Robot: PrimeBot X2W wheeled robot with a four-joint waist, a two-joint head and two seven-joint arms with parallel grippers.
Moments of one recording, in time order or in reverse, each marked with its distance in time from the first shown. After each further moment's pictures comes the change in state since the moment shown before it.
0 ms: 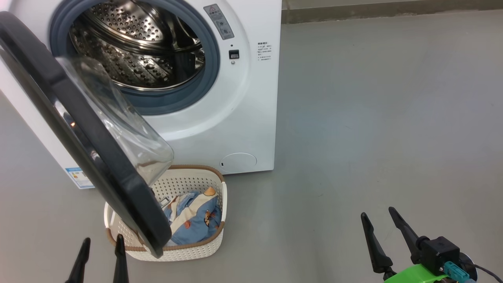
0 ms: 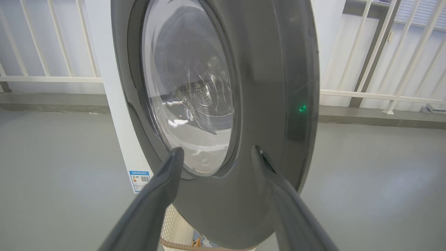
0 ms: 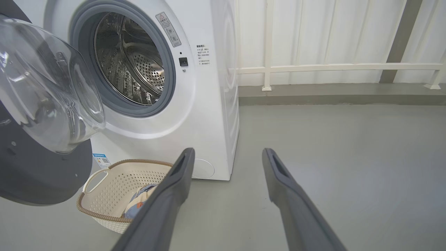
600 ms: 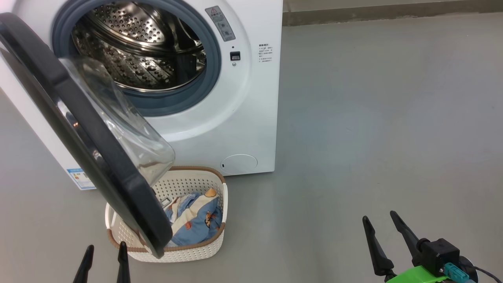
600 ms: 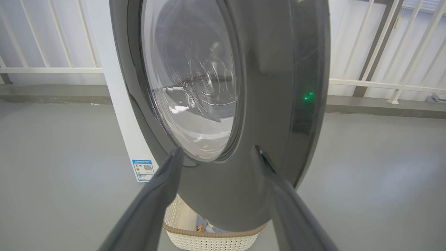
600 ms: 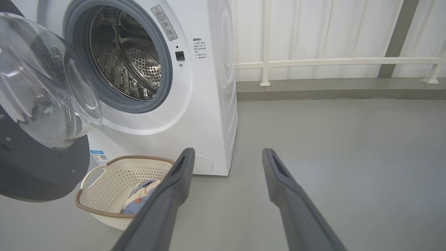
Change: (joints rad) left arm 0.000 0.000 -0.005 0.058 0.017 0.001 0.000; right arm 0.000 0.000 -0.010 0.031 0.000 0.000 0.000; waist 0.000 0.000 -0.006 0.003
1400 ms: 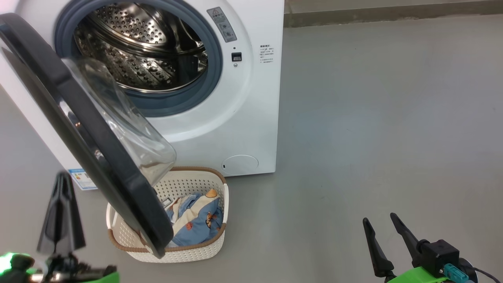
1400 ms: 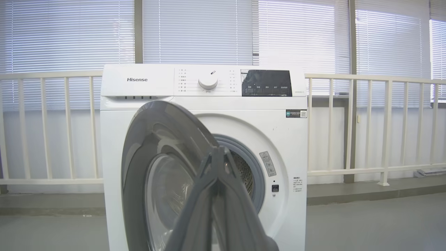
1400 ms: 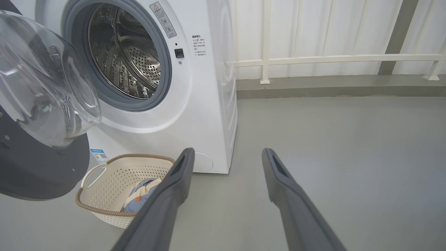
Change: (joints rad) left arm -0.051 0.000 0.062 -0.363 0.010 -0.007 0.000; right arm 0.000 0.001 -0.004 0.016 0.001 0.000 0.000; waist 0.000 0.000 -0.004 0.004
